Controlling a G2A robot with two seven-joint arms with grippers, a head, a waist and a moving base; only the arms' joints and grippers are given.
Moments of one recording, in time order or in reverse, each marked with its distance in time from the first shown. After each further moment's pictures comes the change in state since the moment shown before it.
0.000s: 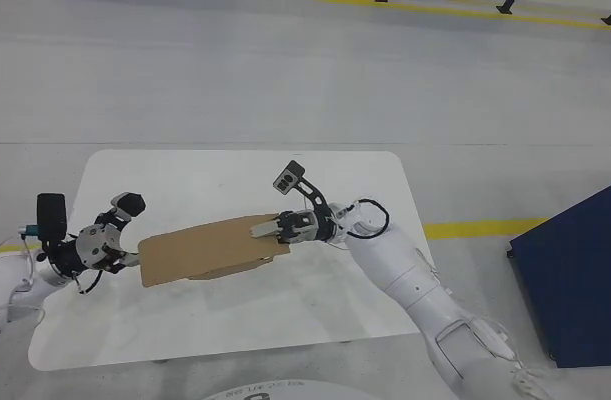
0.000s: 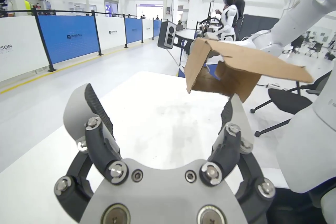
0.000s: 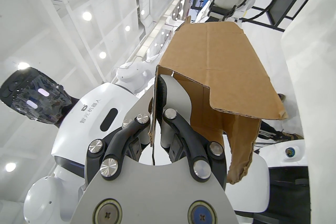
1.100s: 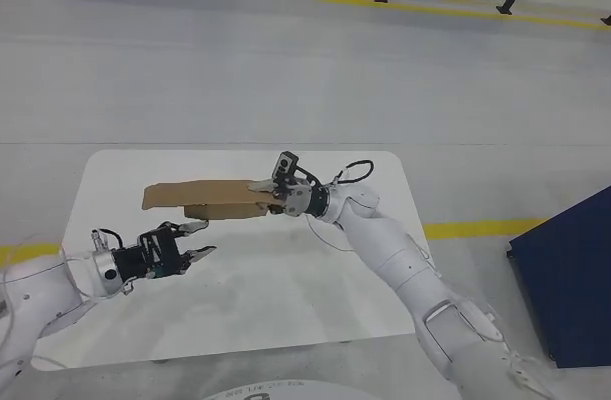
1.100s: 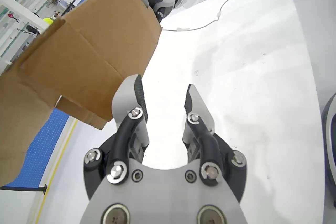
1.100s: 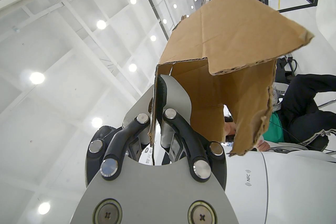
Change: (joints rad) left arm 0.152 0.009 -0.120 -0.519 0.399 0.354 -0.539; right arm 0.119 -0.060 -0.054 0.205 0.133 0.354 -0.132
